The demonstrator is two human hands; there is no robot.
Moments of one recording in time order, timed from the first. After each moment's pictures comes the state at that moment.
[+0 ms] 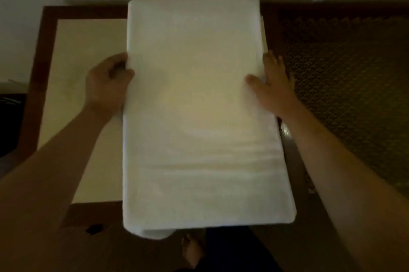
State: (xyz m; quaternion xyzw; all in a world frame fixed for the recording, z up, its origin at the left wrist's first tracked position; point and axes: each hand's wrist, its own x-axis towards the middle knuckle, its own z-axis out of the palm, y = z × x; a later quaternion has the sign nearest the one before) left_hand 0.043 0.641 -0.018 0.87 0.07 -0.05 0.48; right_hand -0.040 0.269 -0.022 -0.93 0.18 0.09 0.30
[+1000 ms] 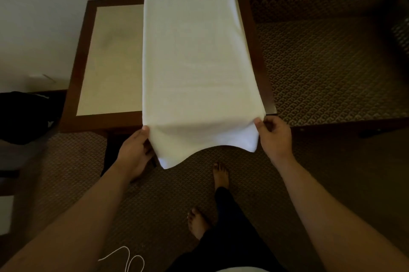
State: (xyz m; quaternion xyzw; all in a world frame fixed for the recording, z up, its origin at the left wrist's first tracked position) left_hand -0.292 0.688 -0.023 0.61 0.29 -0.24 0.70; right_hand -0.380 0.341 -0.037 -0.75 0.33 -0.09 0.56
